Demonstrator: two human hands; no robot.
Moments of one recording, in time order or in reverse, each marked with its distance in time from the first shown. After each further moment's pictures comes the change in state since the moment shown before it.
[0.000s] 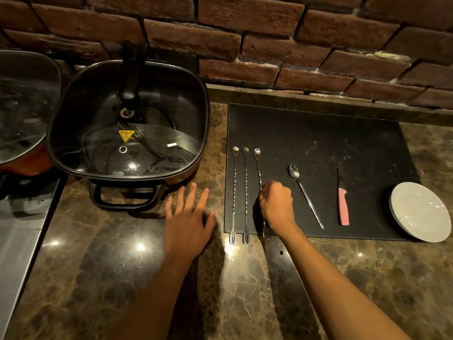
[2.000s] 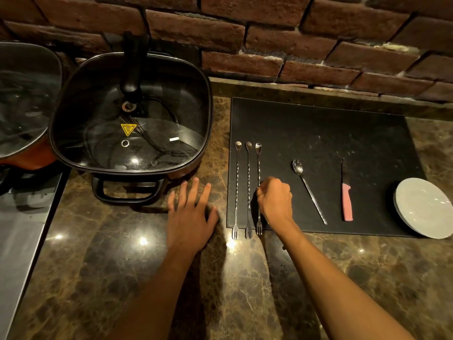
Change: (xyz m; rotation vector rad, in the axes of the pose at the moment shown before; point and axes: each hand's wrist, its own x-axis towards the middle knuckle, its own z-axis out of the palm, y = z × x) left_hand -0.001 -0.003 0.005 0.002 0.013 0.017; right_hand -0.002 -0.002 0.012 0.020 0.055 -0.062
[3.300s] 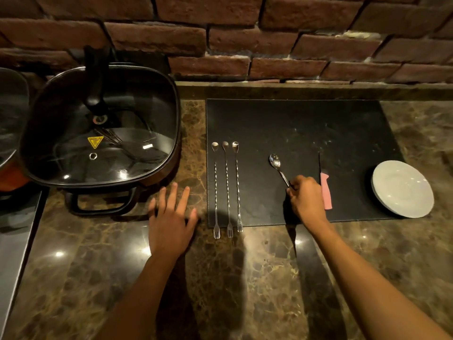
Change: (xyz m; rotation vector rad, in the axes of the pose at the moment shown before) left_hand 0.001 0.004 -0.005 0.060 -0.035 -0.014; right_hand 0.022 0.108 -0.062 -0.047 0.059 0.029
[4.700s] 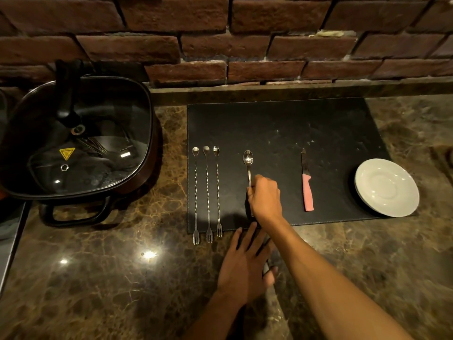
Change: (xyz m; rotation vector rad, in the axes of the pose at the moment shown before) left_hand -0.071 0.187 0.020 -0.041 -0.300 0.569; right_hand -0.008 -0.041 0.013 0.088 -0.049 -0.037
